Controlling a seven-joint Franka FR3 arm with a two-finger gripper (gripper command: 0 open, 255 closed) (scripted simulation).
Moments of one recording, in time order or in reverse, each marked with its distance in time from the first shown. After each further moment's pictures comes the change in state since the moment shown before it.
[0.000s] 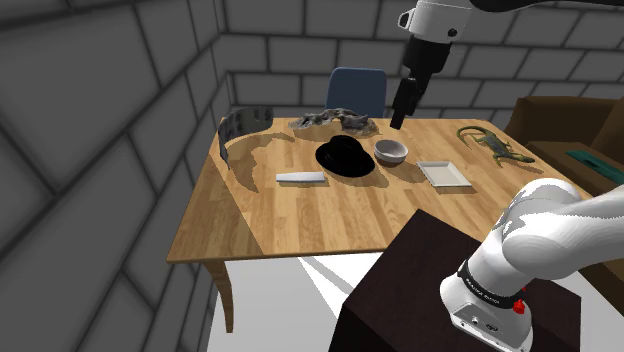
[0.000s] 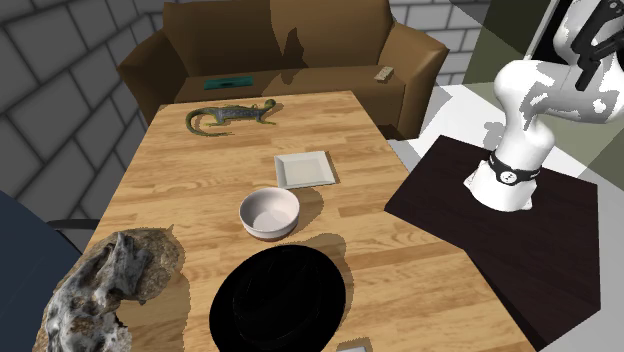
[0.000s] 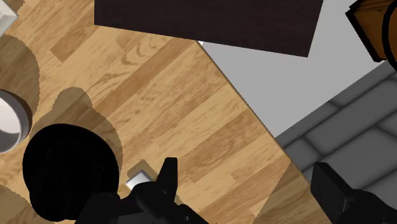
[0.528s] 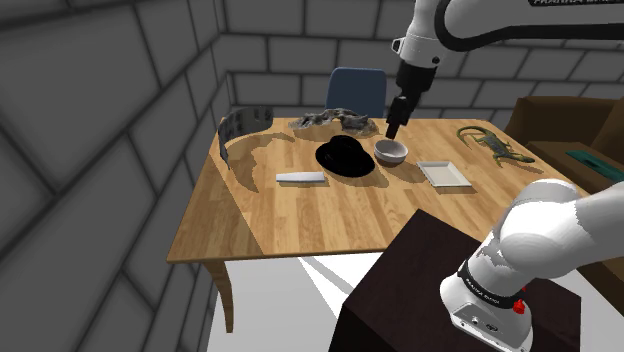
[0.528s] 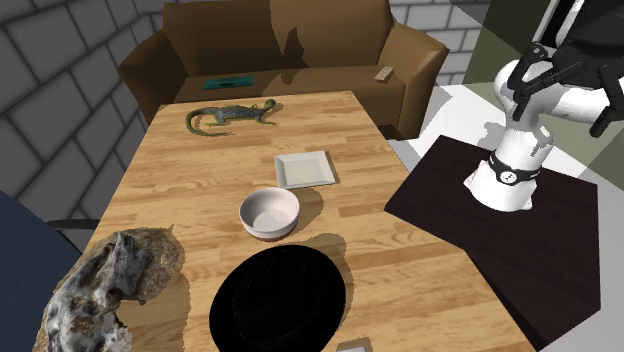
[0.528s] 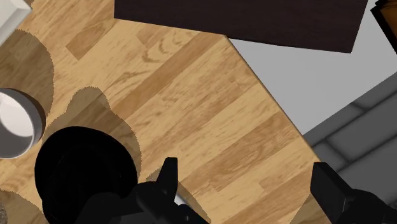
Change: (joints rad) arm -0.039 0.051 -0.064 -0.107 -0.067 0.150 -0.085
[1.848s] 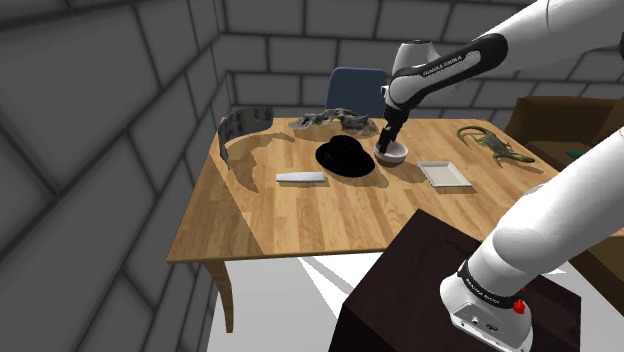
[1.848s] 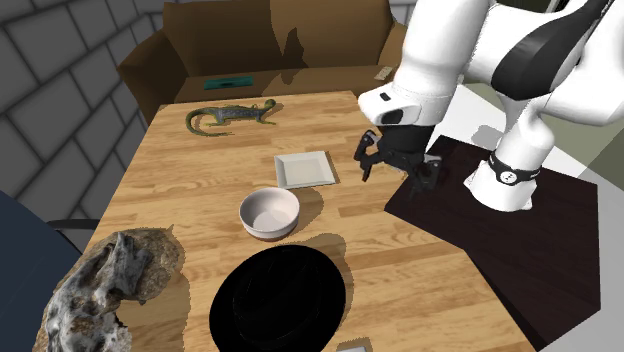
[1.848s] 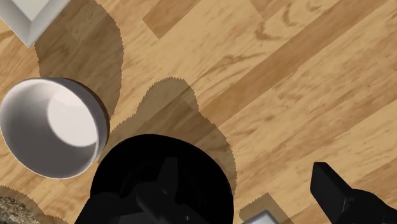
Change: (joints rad) arm -0.135 0.508 -0.231 -0.018 -0.161 0.544 -0.258
